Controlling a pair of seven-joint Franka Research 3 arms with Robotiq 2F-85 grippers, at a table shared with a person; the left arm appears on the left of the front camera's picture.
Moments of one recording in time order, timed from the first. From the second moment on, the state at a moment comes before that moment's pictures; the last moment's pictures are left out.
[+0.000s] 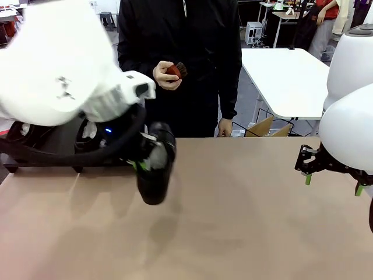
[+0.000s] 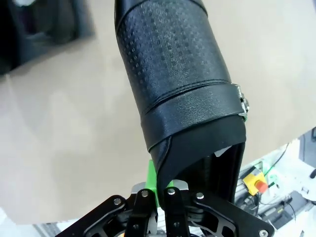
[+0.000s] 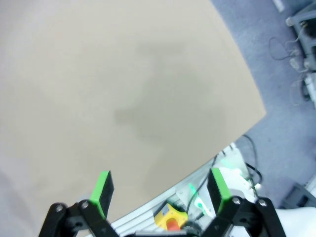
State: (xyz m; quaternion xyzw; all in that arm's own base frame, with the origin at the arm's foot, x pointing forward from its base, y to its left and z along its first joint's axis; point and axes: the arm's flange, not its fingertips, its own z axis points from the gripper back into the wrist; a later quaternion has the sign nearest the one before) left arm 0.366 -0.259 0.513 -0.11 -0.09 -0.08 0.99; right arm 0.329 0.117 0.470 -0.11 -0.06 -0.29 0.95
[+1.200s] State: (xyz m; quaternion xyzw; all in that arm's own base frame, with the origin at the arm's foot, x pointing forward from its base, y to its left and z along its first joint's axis) left arm 0.426 -0.077 0.581 0.00 -0.23 -0.01 0.97; right arm 0.329 0.116 0.470 -0.11 -0.06 -0.29 0.95
